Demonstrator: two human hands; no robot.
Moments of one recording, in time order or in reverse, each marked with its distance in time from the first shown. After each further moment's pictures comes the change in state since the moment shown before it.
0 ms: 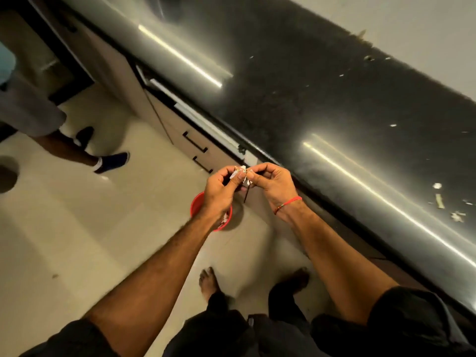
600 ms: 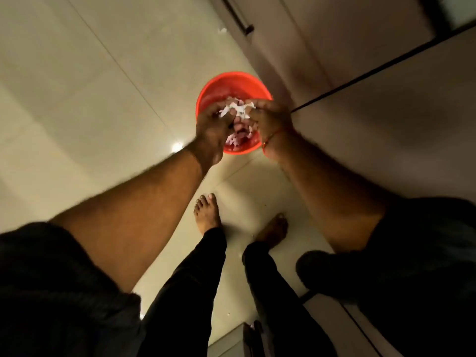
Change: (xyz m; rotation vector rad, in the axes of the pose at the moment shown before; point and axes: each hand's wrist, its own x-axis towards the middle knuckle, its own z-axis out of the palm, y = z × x) left_hand 0.156 -0.395 -0.135 -0.121 0.336 -0.551; right_hand 0.197 0.415 0.070 -0.319 0.103 0.482
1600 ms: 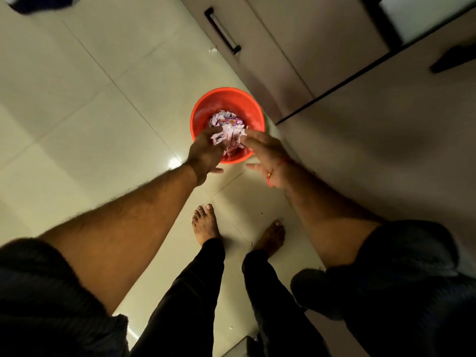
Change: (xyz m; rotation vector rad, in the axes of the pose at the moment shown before) left_hand -0.024 -0.150 -0.058 1.192 -0.001 -0.185; right_hand -0.024 0.034 -0.032 0.074 -0.180 0.130
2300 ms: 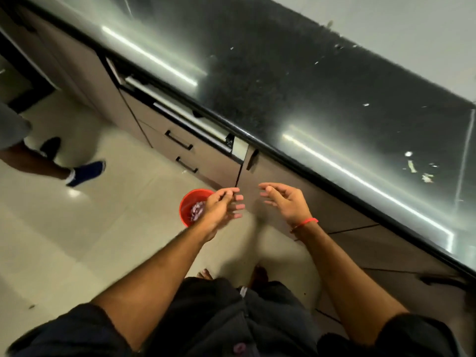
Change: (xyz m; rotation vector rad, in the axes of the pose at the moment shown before) left_hand -0.363 0.157 -0.217 -0.960 -0.374 0.542; right_hand -0.394 -0.144 -0.103 0.027 0.251 -0.560
